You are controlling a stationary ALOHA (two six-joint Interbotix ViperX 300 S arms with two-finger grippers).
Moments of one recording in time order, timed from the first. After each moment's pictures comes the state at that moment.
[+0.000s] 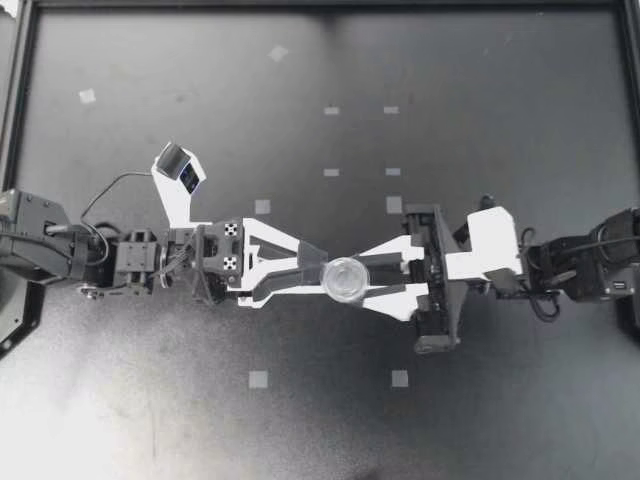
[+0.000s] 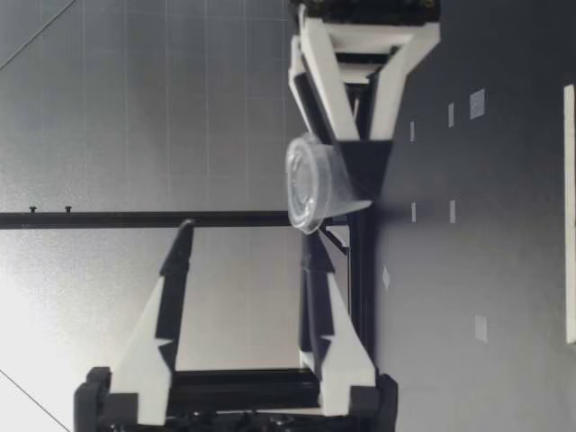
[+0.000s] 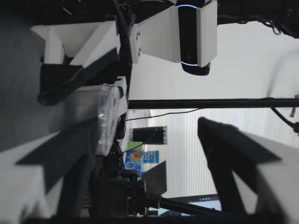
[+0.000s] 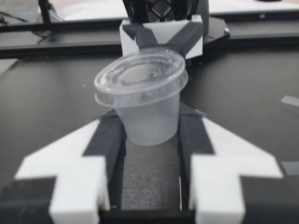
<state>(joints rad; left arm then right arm) -0.07 0.04 0.93 -0.08 -0.98 -1.50 -0.03 0.31 0.97 -0.06 -1.26 0.07</state>
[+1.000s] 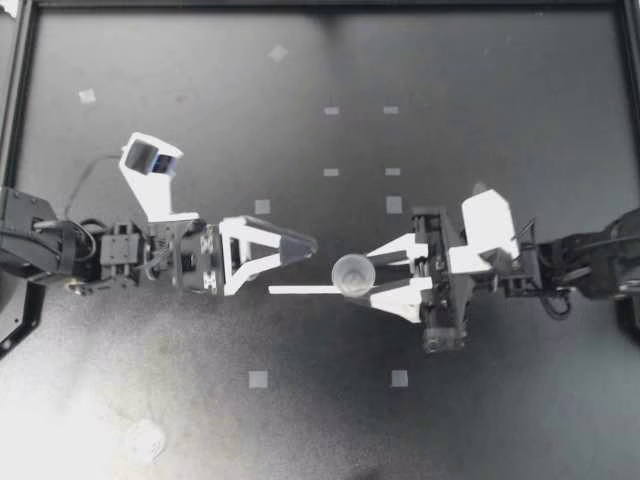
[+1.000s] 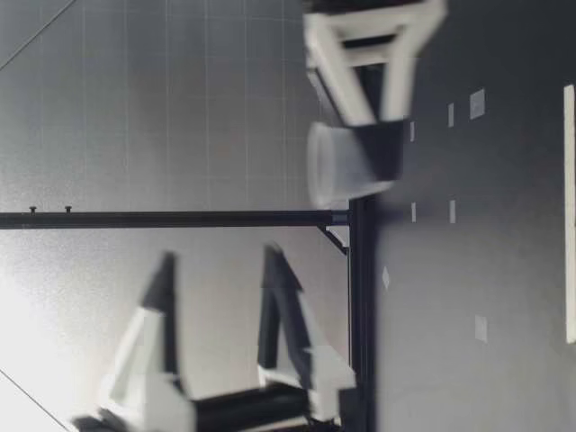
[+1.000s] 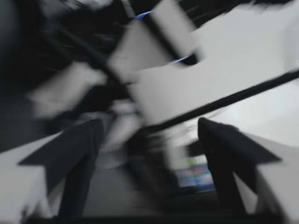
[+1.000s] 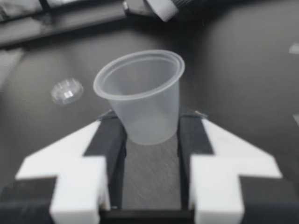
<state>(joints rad) -0.04 0.02 0.99 -0.11 -1.07 -0.99 -0.03 0.21 1.01 -0.05 -1.14 0.25</state>
